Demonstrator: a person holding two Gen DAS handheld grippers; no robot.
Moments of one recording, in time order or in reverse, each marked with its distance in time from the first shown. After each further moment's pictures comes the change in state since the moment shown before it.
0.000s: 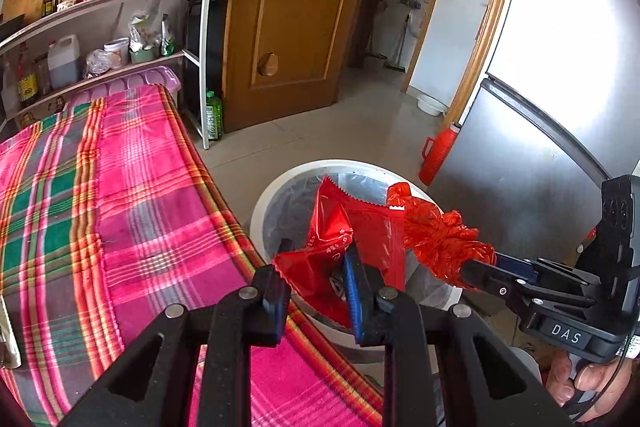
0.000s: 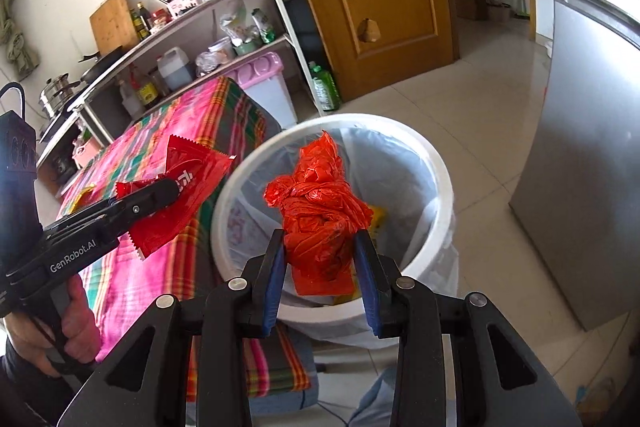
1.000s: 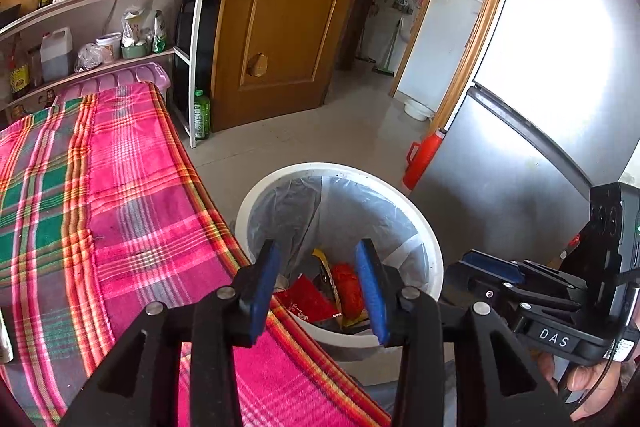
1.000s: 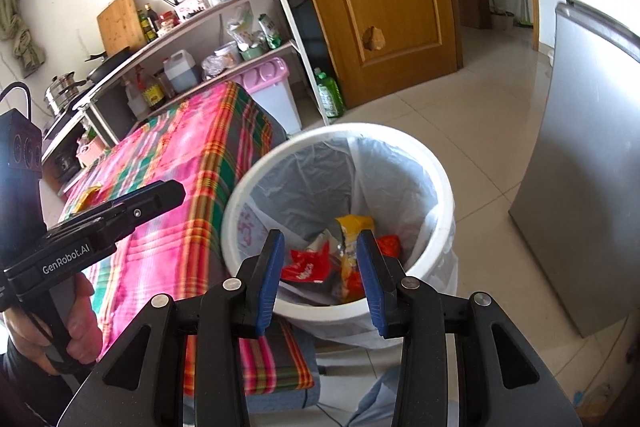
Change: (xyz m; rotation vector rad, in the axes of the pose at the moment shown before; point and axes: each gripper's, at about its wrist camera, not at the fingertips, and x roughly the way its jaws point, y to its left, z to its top) left arm -0.016 0.000 0.001 -0.030 -0.016 -0.057; right arm -0.023 0.015 -0.001 -0.041 -0.045 0.019
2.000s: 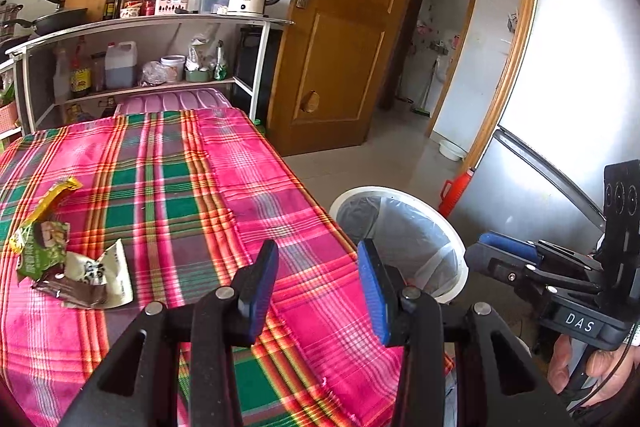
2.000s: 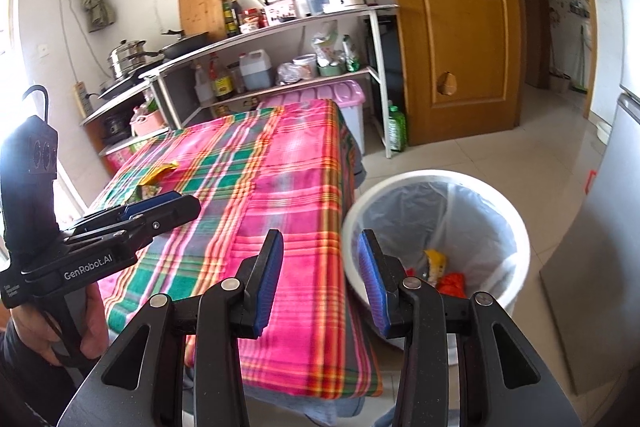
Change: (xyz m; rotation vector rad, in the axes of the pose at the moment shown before) left arm -0.102 0.057 -0.037 -0.071 -0.145 0.130; right arm -0.022 0.107 -0.007 -0.229 -0.079 0.136
